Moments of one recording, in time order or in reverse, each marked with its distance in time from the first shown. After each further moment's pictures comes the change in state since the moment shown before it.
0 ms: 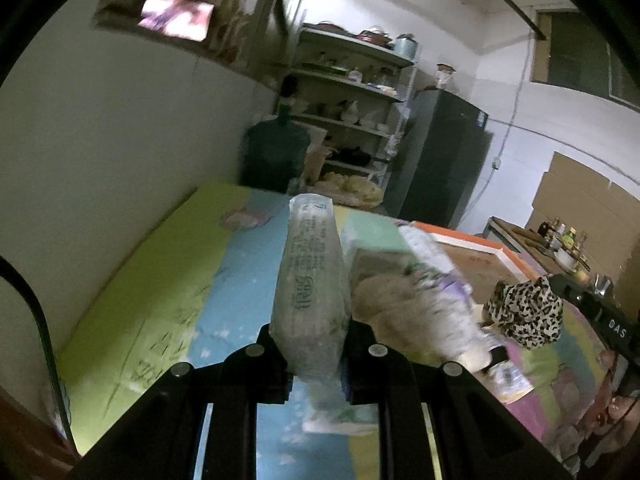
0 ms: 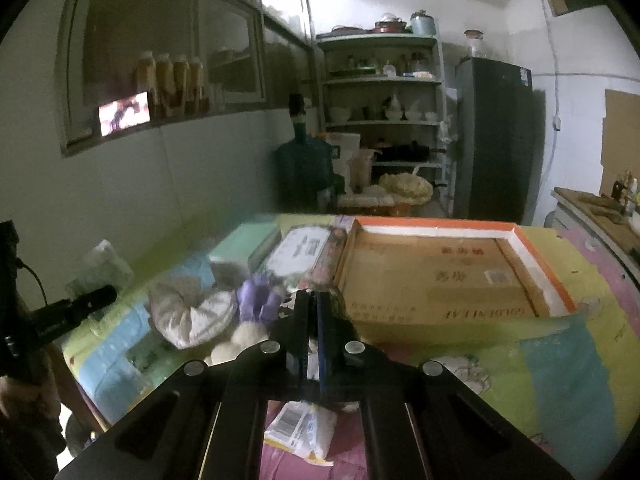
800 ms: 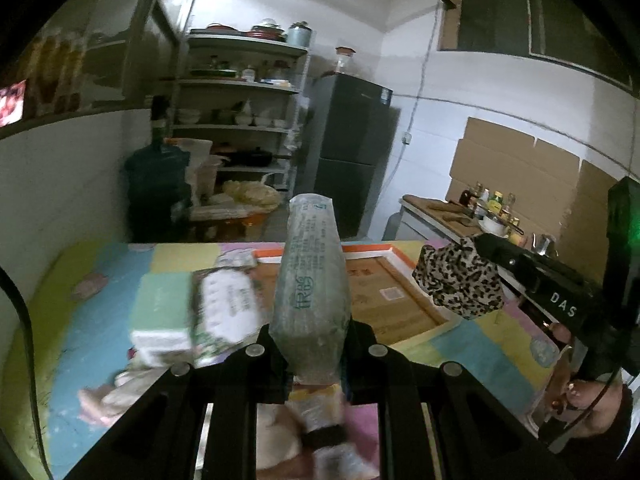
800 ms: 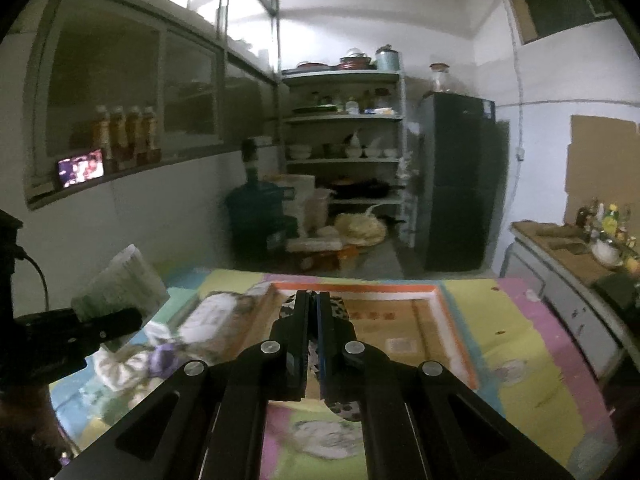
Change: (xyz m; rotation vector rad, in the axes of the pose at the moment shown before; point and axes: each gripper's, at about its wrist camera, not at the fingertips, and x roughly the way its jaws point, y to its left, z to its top) left arm 0.047 -0.181 0.050 0.191 0.028 -0.264; right arm -0.041 -0.091 0.062 -0.007 -0.107 -0.140
